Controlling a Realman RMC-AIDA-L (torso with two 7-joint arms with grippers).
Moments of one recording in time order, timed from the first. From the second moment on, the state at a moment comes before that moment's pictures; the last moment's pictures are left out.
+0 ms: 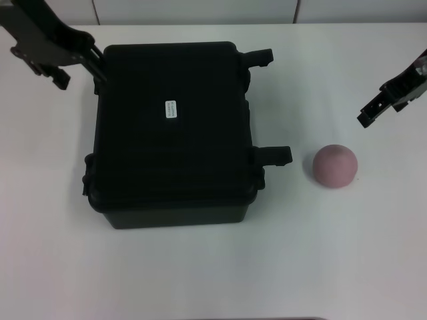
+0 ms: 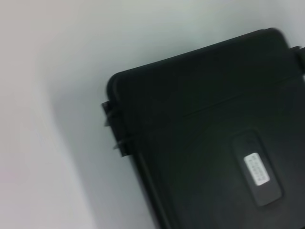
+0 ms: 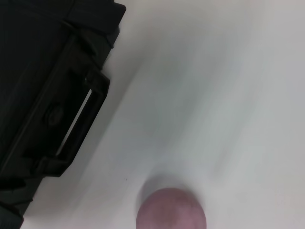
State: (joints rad) left arm -1.17 -2.06 0.62 1.14 0.01 -1.92 0.38; right arm 1.05 1.91 -0.81 -0.64 0.21 1.57 -0.65
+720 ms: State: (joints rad) left arm -1.19 -2.05 0.62 1.15 0.05 -1.91 0.37; right arm 1.04 1.91 -0.81 -0.66 0.21 1.56 -0.66
